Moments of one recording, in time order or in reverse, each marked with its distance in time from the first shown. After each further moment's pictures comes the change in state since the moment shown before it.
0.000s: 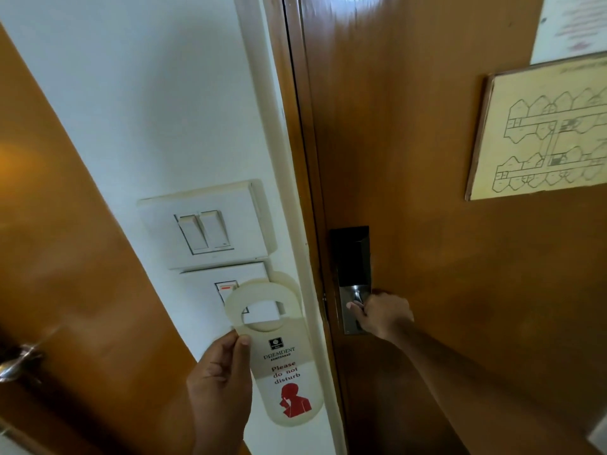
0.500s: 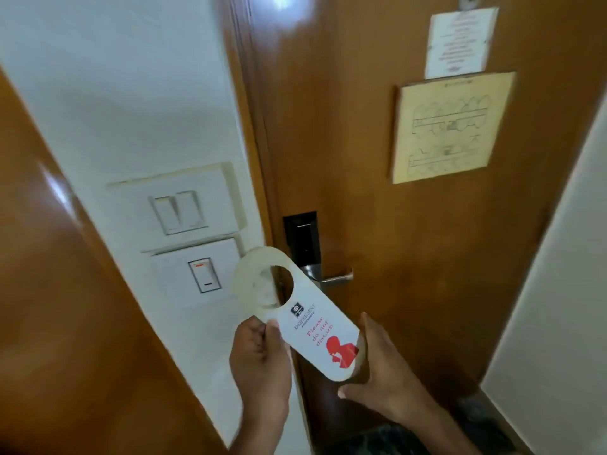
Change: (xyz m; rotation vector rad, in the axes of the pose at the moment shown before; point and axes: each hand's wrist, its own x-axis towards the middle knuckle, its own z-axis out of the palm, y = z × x) left_hand -0.057 0.019 0.048 -0.176 -0.123 -0.246; right_hand -0.216 -0.042 -0.029 0.671 -0.011 0.294
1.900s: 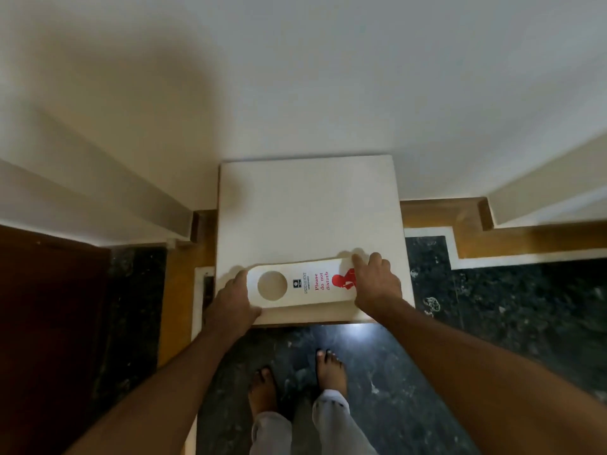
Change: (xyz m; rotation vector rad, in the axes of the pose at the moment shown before) left_hand -0.637 -0.438 0.386 1.127 -2.110 0.508; right_hand -0.513 0.700 -0.045 0.011 0.238 1.504
